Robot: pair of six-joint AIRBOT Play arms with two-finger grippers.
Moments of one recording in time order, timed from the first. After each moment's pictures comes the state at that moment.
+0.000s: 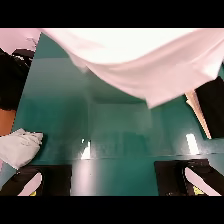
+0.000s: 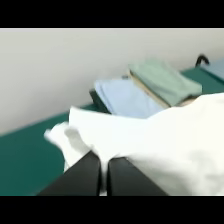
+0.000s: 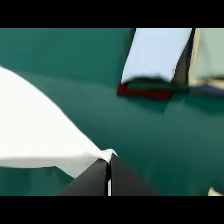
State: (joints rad) left arm 0.07 -0.83 1.75 0.88 -0.99 -1.14; right arm -0.03 -0.92 1.96 -1.28 1.45 1.54
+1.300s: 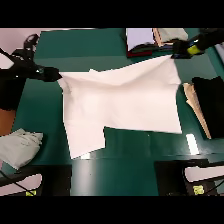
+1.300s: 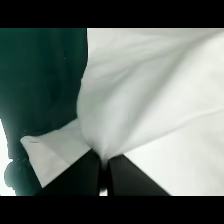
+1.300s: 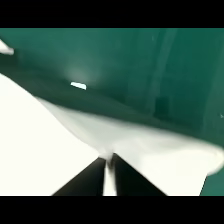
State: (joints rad) left arm 0.00 -1.33 1.30 1.07 -0.96 -1.26; right arm -0.02 -1.57 1.90 -1.30 1.43 1.52
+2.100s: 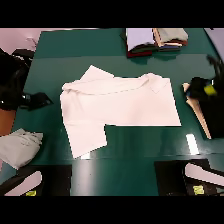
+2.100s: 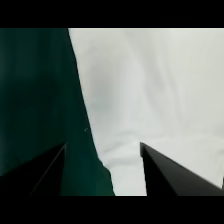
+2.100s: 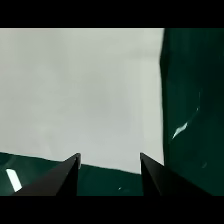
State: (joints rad) left arm 0.24 -1.09 0.92 1.07 -1.17 -1.33; right arm -0.45 -1.24 1.13 -1.18 1.47 1.37
